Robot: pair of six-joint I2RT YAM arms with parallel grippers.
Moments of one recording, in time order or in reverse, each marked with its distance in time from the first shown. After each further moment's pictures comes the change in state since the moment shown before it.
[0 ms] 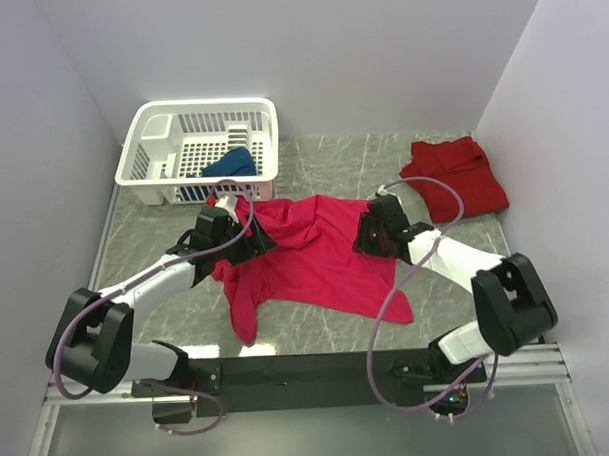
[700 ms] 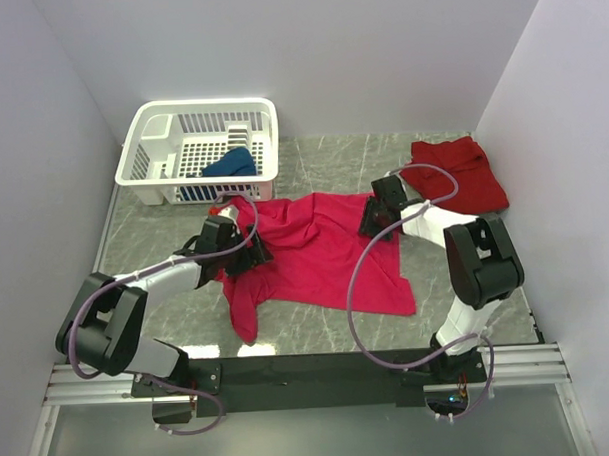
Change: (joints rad) left arm 0.000 0.103 -0.053 0.025 -0.064 0.039; right arm -0.144 0.295 0.185 0.011 -0.042 -0.013
